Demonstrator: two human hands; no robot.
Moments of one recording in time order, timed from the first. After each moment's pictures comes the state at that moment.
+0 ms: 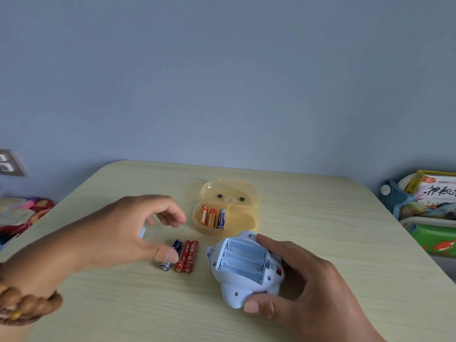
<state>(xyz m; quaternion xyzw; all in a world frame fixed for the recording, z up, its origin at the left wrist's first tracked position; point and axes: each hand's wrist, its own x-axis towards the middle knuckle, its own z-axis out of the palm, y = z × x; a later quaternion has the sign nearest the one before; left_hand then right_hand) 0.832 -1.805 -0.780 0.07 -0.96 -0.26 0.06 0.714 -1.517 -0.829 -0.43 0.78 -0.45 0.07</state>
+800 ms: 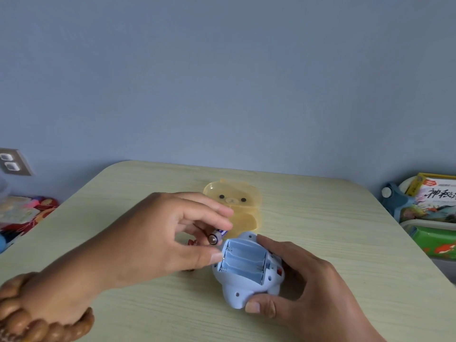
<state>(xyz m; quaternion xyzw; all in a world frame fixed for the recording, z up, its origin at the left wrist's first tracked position) 0.830 -1.747 -0.765 0.00 -0.88 -0.46 0.11 0.714 -1.516 -0.830 -0.44 0.78 -0.44 0.06</state>
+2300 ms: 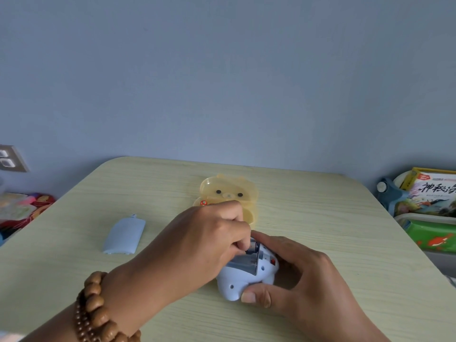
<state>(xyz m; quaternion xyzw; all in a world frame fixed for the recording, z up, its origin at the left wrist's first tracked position) 0.805 -1.706 -0.783 -0.07 -0.97 -0.15 0.20 0.716 -1.515 -0.827 -0.43 0.77 -0.46 0.08</state>
